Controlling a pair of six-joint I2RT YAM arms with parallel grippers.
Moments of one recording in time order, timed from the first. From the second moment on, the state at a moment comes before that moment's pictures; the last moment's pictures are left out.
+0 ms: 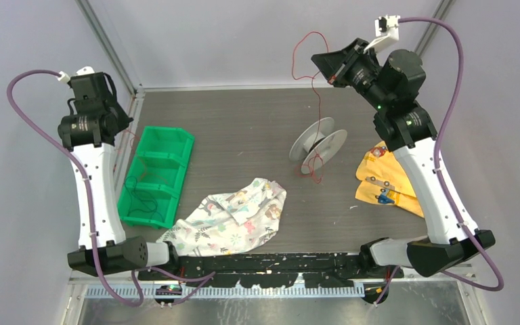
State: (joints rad) left arm 0.18 1.31 1.78 -1.10 -0.25 -0.34; right arm 0.33 1.31 1.66 -0.25 -0.23 0.60
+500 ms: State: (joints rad) left arm 0.18 1.34 1.58 -1.07 -0.25 -0.35; right arm 0.33 1.27 1.64 -0.25 -0.21 0.59
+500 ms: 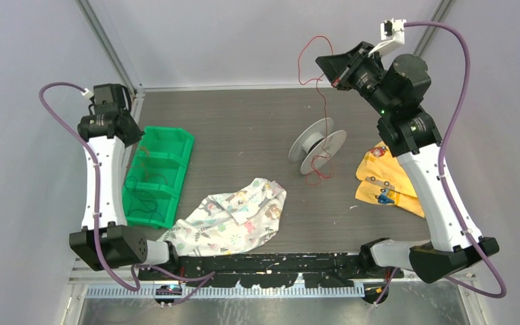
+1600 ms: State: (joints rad) left arm 0.18 1.40 1.28 -0.98 -0.01 -0.43; right arm 0.33 1.21 1.56 -0.27 -0.19 0.58
